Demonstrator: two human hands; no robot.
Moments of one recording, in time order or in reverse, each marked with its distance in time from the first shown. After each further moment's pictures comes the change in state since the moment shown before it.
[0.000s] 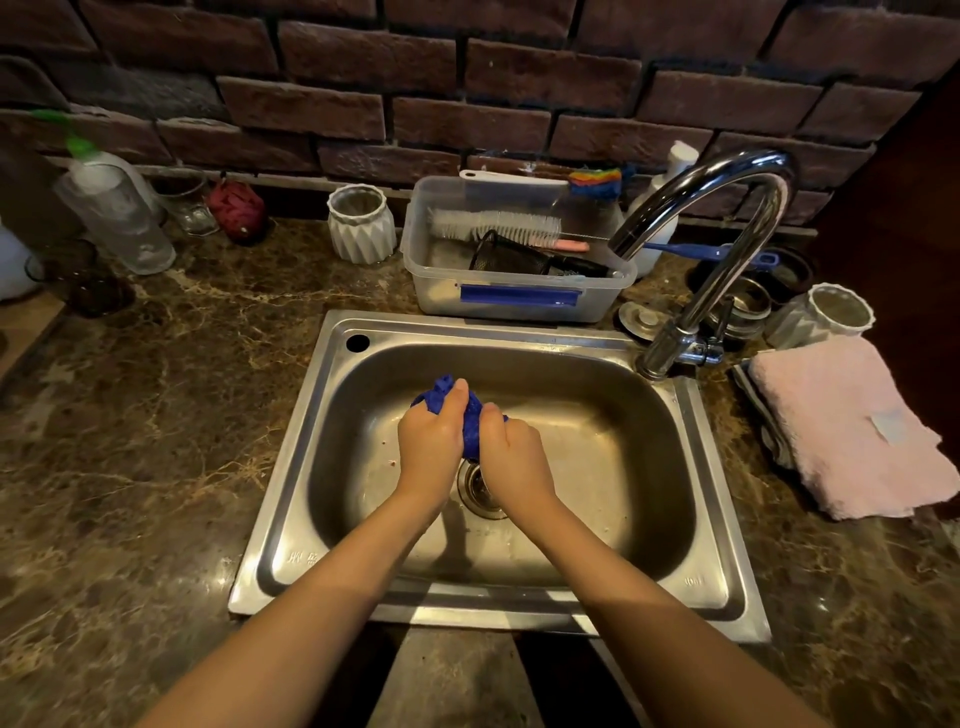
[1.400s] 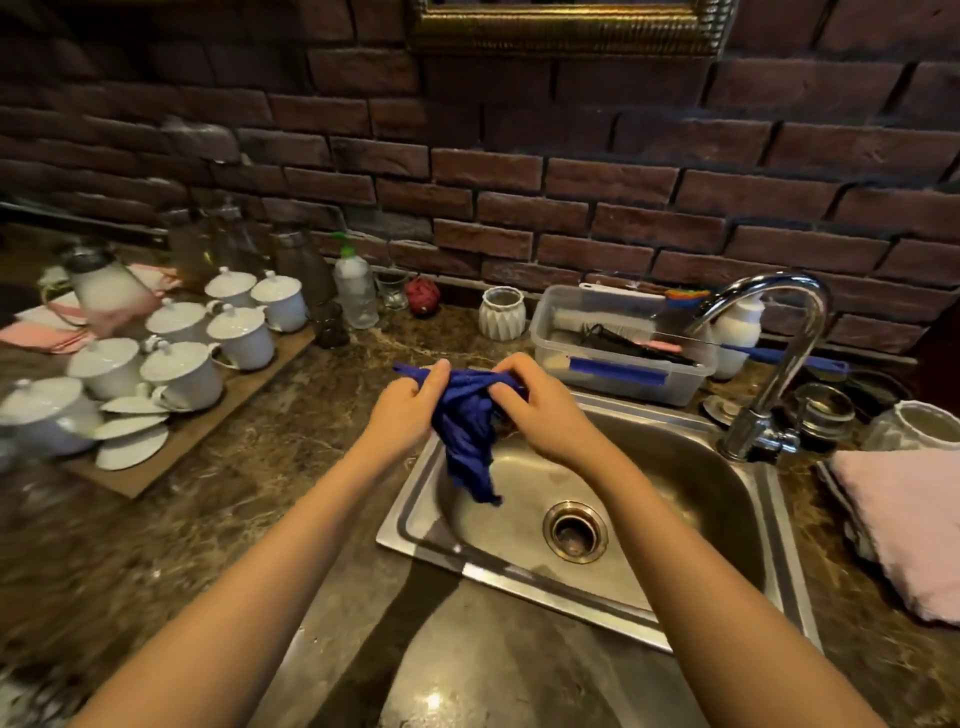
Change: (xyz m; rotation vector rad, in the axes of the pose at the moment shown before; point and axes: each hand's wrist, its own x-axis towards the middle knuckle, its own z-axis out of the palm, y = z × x) left_hand -0.094 0.106 -0.142 0.390 0.072 0.392; right_hand -0.097 -0.122 -0.021 -0.136 -0.402 -0.670
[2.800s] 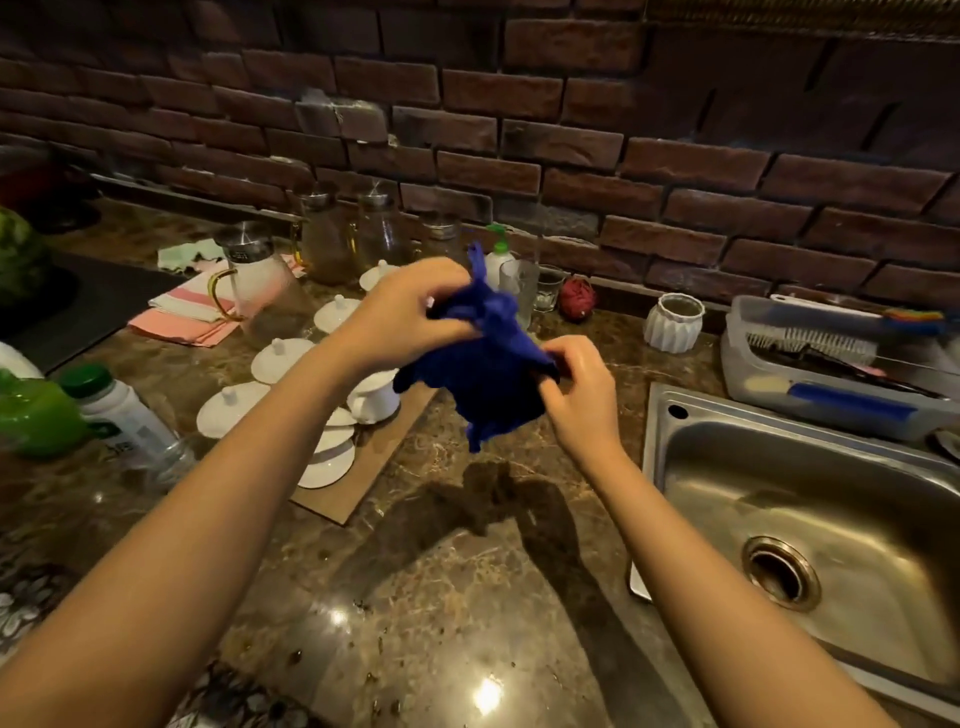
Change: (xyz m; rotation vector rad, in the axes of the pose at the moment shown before) left_hand 0.104 -0.047 -0.335 0.500 -0.216 0.619; right_hand 0.161 -0.083 0.257 -0.133 0.446 -0.215
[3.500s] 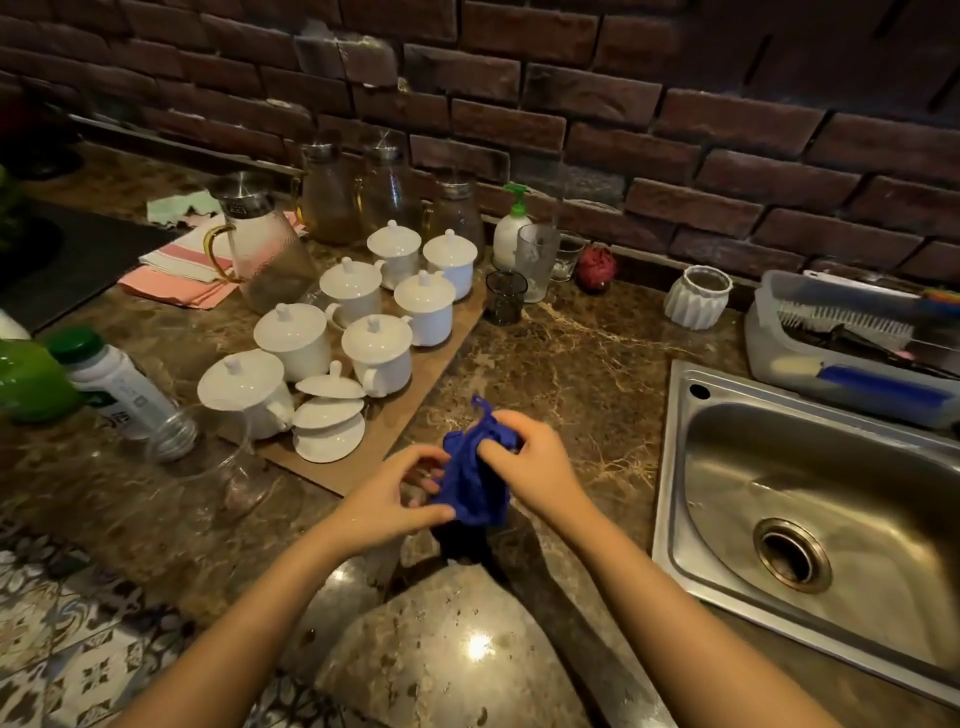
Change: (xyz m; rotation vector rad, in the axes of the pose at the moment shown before) left_hand -0.152 -0.070 0.107 -0.531 -0.211 -0.585; right_hand -0.059 -0.012 0.062 0.213 -0.413 0.359
